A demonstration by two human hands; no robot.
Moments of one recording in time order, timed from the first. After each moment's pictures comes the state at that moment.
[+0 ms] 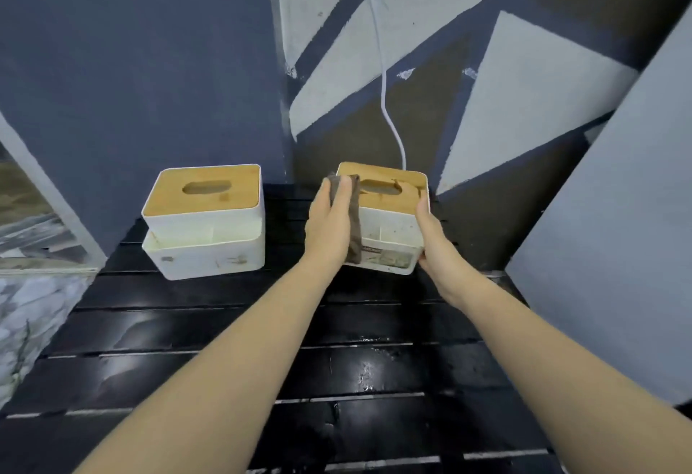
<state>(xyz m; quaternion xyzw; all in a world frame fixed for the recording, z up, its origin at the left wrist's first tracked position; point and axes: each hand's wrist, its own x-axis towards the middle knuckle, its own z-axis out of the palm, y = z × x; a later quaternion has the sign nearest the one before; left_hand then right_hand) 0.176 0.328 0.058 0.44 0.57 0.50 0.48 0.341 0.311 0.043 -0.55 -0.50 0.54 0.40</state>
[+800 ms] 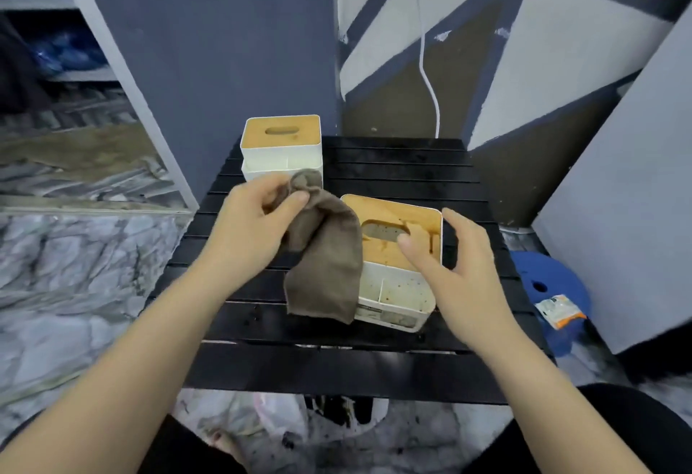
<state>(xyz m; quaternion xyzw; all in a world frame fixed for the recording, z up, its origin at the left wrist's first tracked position) 0.049 0.089 0.116 0.62 0.59 0.45 0.24 0.296 0.065 0.092 -0.58 -0.60 0.37 0.42</state>
